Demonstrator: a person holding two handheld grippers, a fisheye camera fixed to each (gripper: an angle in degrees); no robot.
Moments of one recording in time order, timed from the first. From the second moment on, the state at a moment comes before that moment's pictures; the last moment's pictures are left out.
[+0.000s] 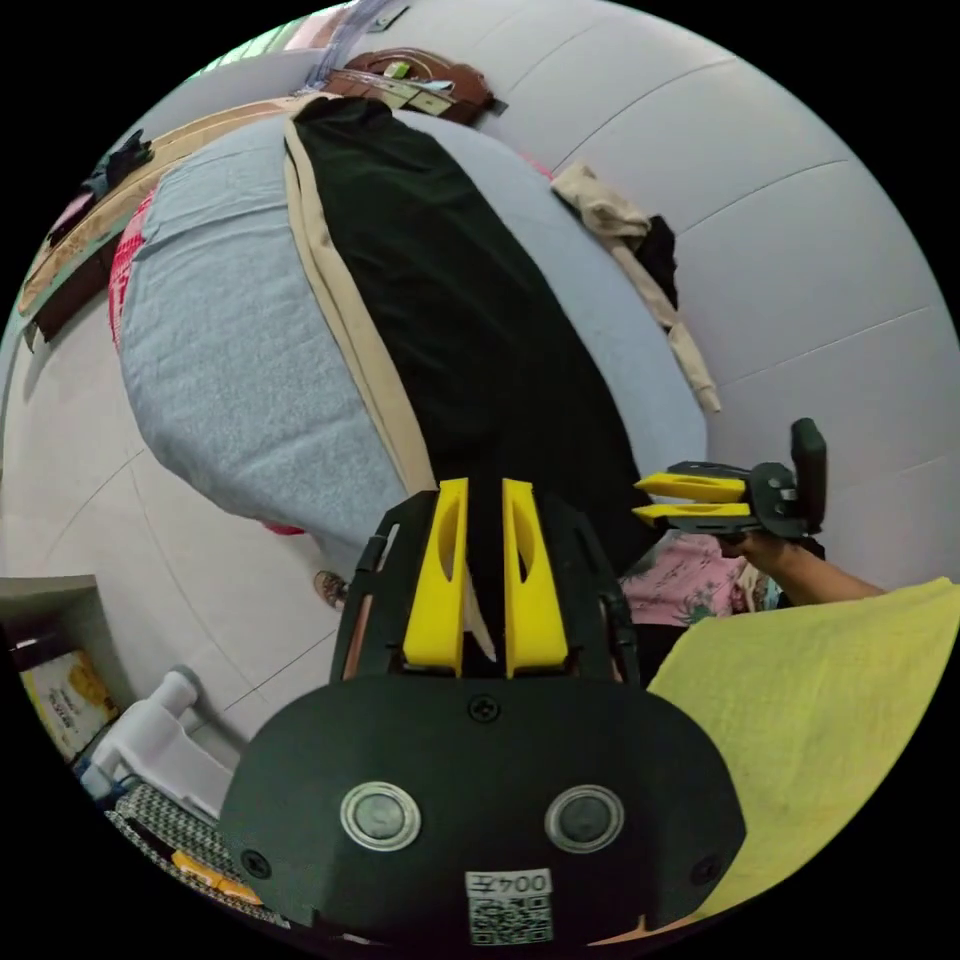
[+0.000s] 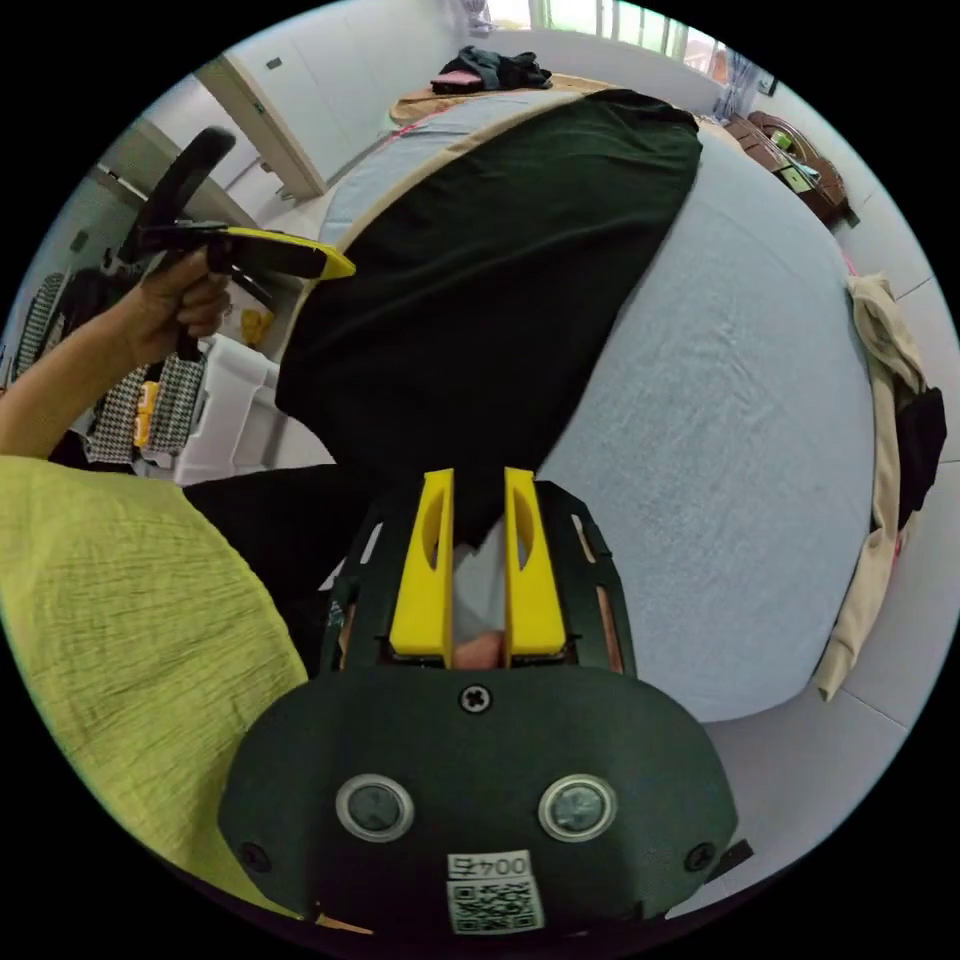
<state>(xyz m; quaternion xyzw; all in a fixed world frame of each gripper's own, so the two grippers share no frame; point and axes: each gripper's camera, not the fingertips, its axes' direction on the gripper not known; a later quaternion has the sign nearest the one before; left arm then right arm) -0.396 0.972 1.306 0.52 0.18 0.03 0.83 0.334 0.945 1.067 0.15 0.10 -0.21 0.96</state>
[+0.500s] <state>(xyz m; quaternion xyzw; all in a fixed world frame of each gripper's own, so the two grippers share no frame) -0.399 0.897 1.236 0.50 0.19 0.02 0.84 0.413 0.945 1.078 0.17 -0.04 -0.10 0.98</state>
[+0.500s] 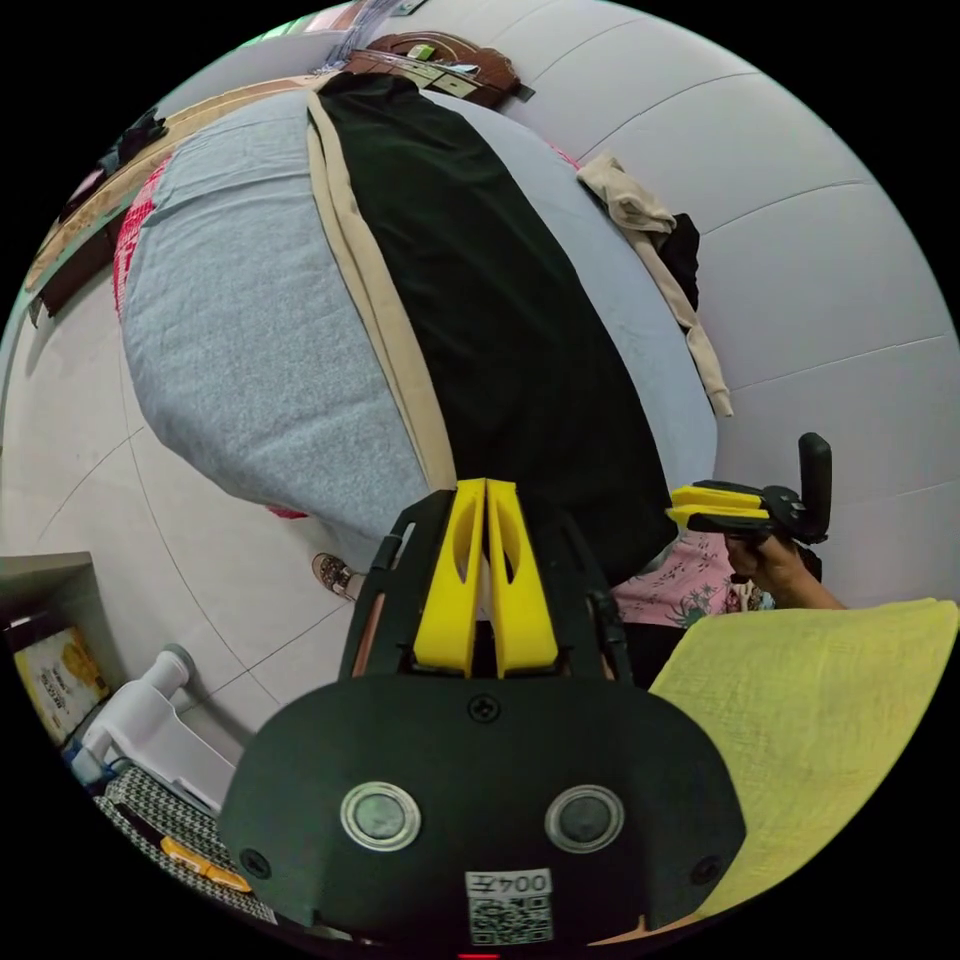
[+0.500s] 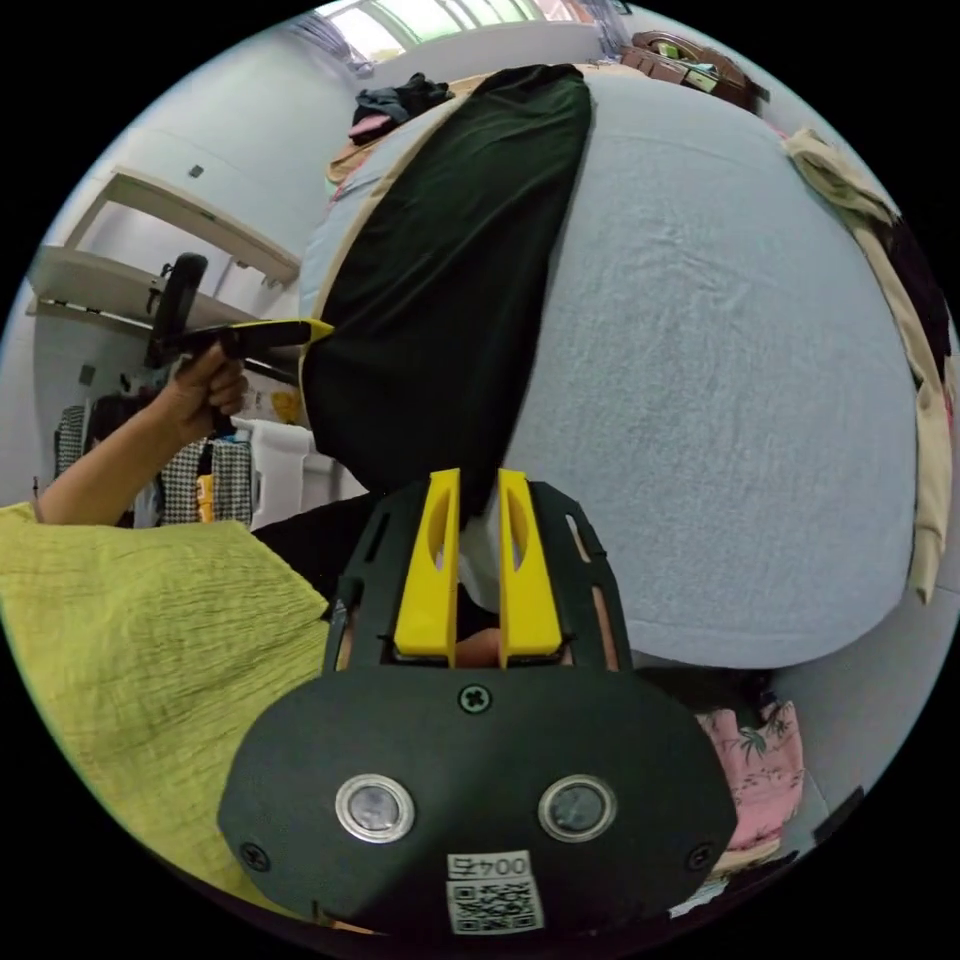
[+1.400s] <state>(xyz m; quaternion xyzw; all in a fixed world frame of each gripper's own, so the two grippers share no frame) -0.556 0.778 0.903 0.57 0.14 0.04 0.81 0.395 0.677 1.110 0.00 0.01 -0.12 0.99</state>
